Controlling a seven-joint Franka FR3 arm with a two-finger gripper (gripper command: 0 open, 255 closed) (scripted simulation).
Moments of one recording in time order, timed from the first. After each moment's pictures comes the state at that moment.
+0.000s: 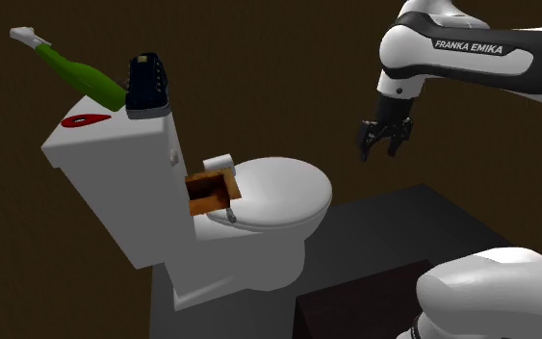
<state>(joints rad) 0.00 -0.74 0.02 -2.34 0.08 1.58 -0.08</state>
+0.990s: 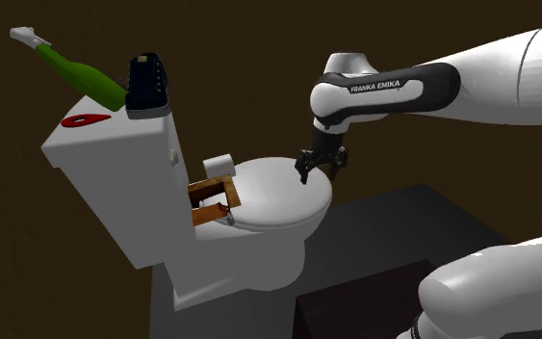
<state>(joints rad) 0.07 -0.47 0.21 -2.39 0.22 1.94 0.11</state>
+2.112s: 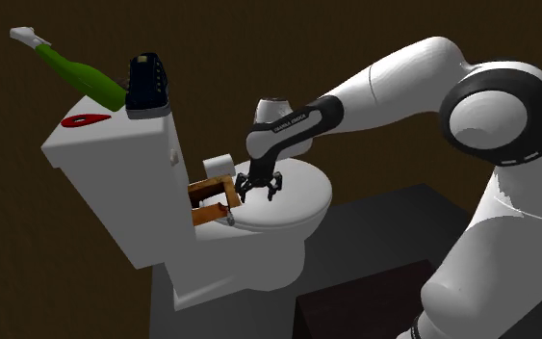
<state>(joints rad) 0.14 0.10 0.39 -2.13 0.15 2.31 0.39</state>
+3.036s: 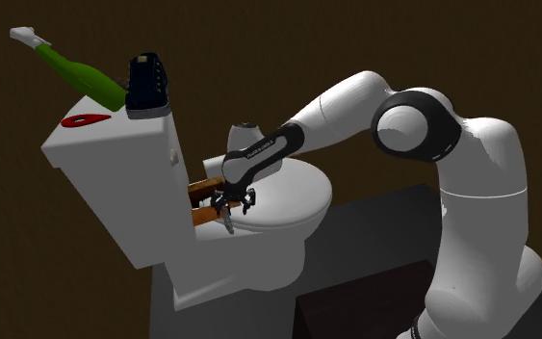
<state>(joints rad) 0.26 0.44 0.38 -1.90 0.02 2.44 0.55</state>
